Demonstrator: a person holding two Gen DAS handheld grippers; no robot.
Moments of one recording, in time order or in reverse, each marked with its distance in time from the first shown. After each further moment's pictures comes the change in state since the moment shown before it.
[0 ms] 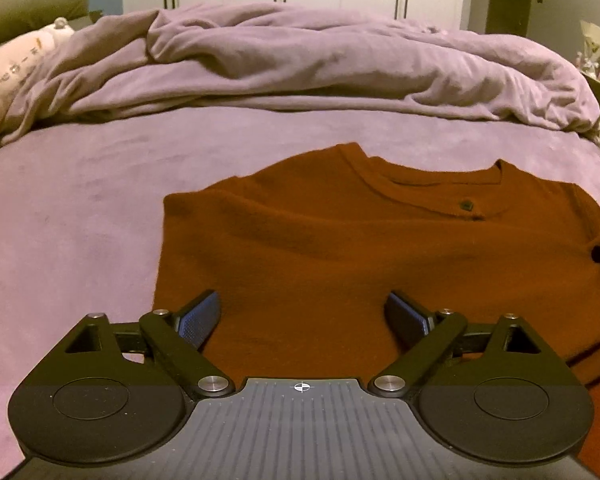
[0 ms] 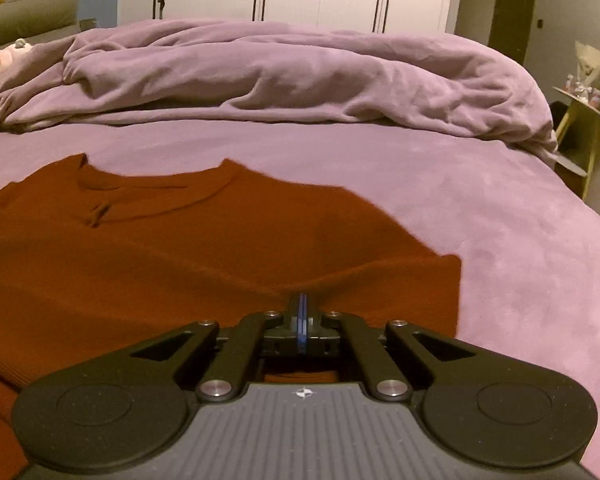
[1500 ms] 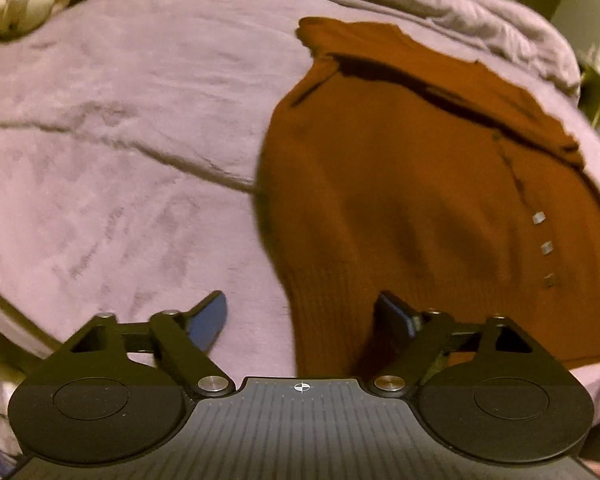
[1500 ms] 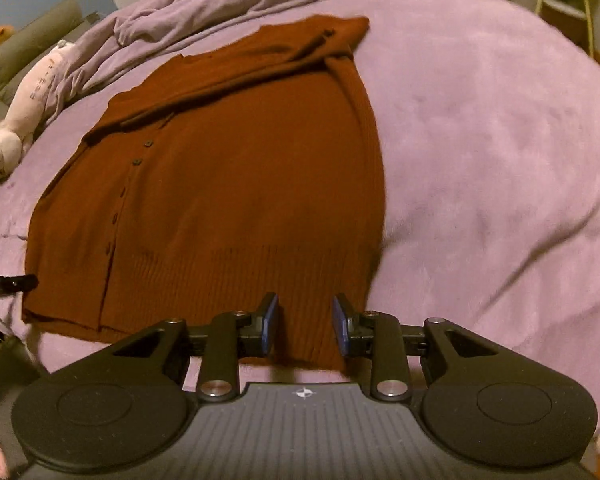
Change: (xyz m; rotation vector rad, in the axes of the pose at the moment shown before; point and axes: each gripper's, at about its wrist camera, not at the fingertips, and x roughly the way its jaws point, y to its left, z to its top) left arm -0.205 0.095 -0.166 -0.206 0.267 -0.091; right arm -0.259 -0.043 -0.195 0.276 0.284 0.235
